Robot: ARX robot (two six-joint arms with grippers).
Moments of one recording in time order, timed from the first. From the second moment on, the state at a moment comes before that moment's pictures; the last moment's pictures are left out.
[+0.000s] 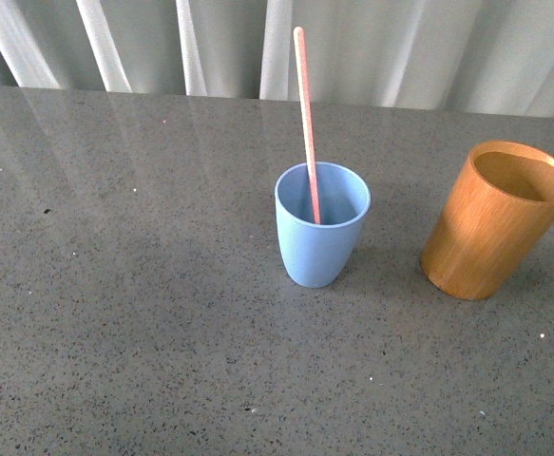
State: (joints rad) left arm 0.00 0.00 0.02 0.00 0.00 0.00; right arm 0.00 0.43 0.07 0.36 0.00 0.01
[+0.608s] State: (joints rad) left arm 0.00 0.00 0.02 0.00 0.00 0.00; right arm 0.00 0.22 0.02 0.23 0.00 0.00
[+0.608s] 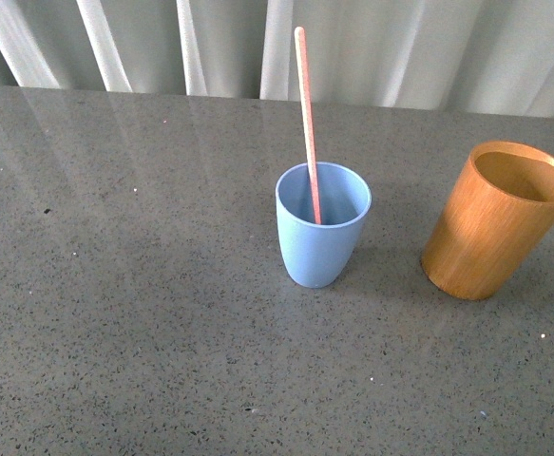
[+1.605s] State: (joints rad) left arm 0.00 0.00 0.02 0.00 0.00 0.00; right arm 0.00 0.00 0.02 0.00 0.00 0.00
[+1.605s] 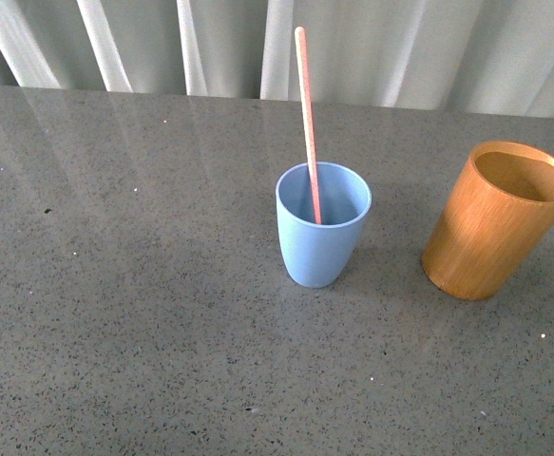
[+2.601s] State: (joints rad) left arm 0.00 0.00 0.02 0.00 0.00 0.00; right arm 0.00 0.00 0.02 0.00 0.00 0.00
